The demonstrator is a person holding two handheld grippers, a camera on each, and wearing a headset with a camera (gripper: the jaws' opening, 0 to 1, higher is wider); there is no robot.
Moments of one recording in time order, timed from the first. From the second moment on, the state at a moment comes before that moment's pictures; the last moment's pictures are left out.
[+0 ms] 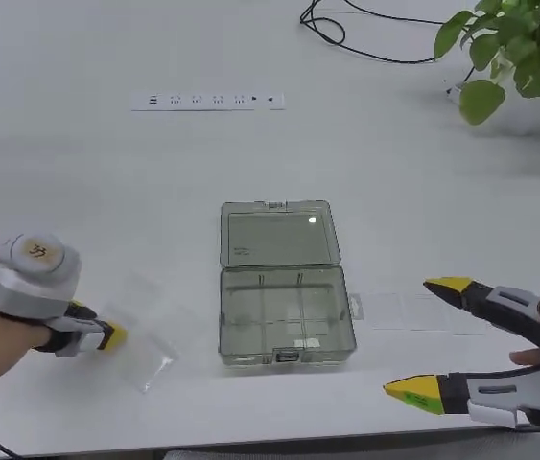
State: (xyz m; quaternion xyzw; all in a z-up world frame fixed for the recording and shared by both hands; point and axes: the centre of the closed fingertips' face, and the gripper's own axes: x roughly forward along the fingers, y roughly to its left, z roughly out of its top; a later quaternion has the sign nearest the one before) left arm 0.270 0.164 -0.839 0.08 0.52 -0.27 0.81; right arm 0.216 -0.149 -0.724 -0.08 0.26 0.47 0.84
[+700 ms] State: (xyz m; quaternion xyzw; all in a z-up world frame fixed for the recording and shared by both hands) left arm 0.260 0.046 -0.722 -0.15 0.33 -0.33 0.87; right arm 0.238 -0.063 -0.653 0.04 0.20 0.47 0.86
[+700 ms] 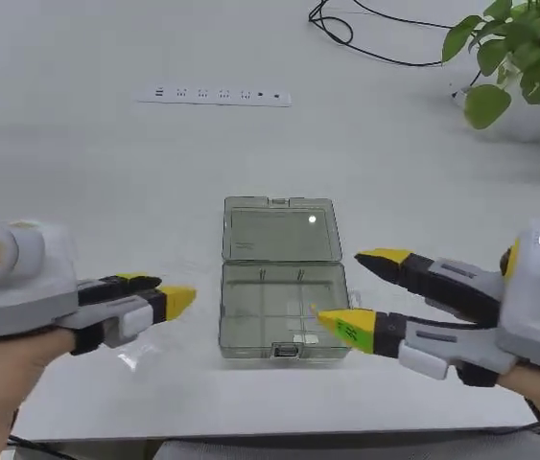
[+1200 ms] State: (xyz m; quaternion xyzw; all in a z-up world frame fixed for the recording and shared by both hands) left arm 0.246 -0.020 -0.683 -0.18 0.28 -0.39 0.86; right arm 0.248 -0.044 -0.660 0.08 0.23 0.42 0.88
